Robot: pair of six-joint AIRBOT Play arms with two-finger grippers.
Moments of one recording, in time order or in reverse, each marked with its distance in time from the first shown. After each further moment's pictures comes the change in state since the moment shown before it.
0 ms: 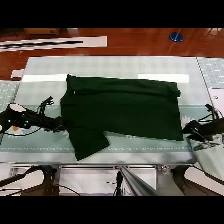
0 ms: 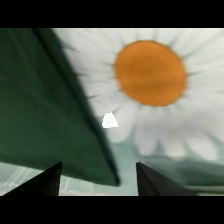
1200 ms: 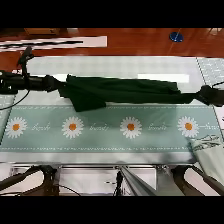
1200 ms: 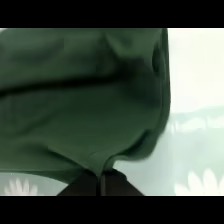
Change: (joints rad) left arm -0.089 0.035 0.491 -0.242 0.001 -0.023; right arm 0.157 0.153 0.288 0.275 -0.185 0.009
